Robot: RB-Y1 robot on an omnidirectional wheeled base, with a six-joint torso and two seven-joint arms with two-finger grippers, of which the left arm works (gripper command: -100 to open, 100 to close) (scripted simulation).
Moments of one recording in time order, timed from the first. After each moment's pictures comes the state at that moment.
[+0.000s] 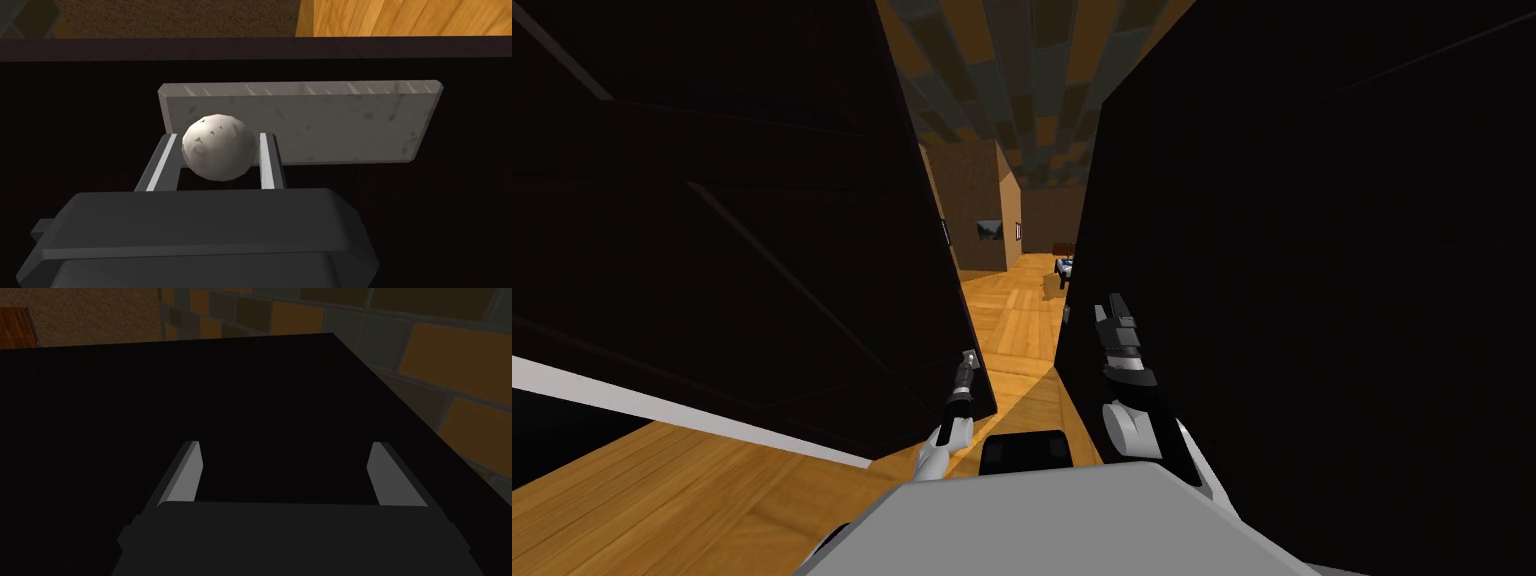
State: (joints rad) arm -0.13 0.05 0.12 -0.63 0.12 -0.82 -0.06
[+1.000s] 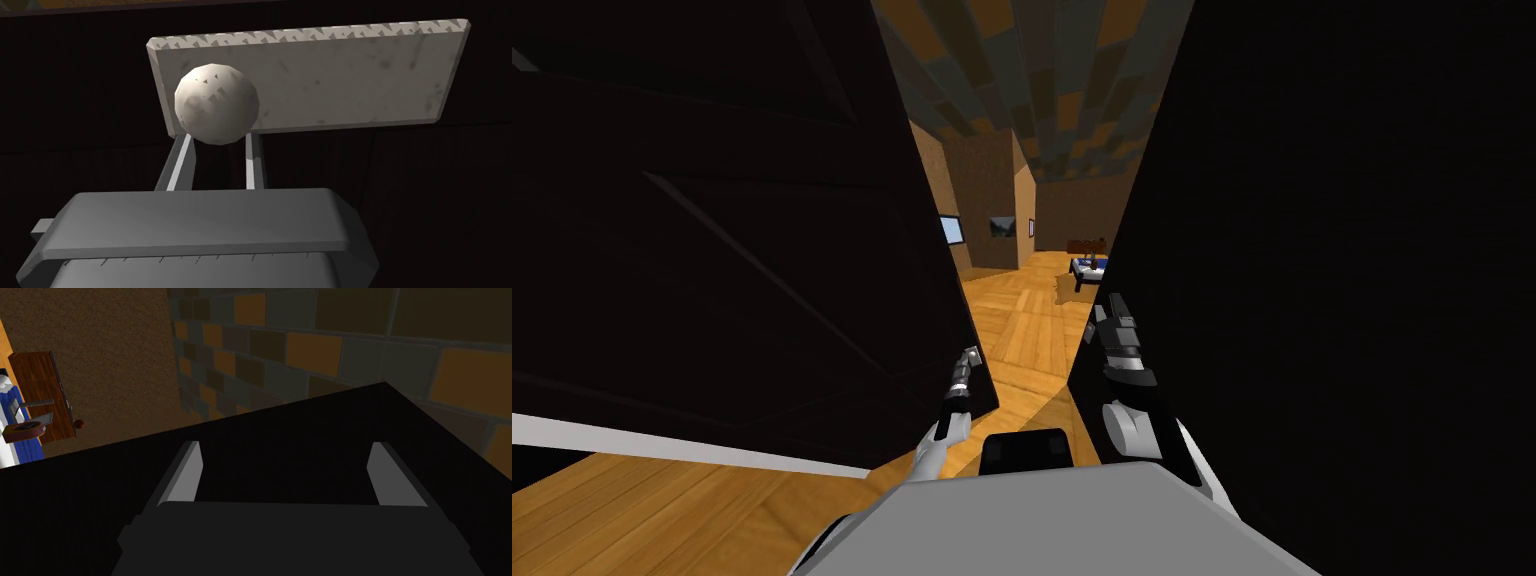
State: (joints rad) arm -0.15 0.07 0.13 -0.62 0.15 -0.82 -0.11
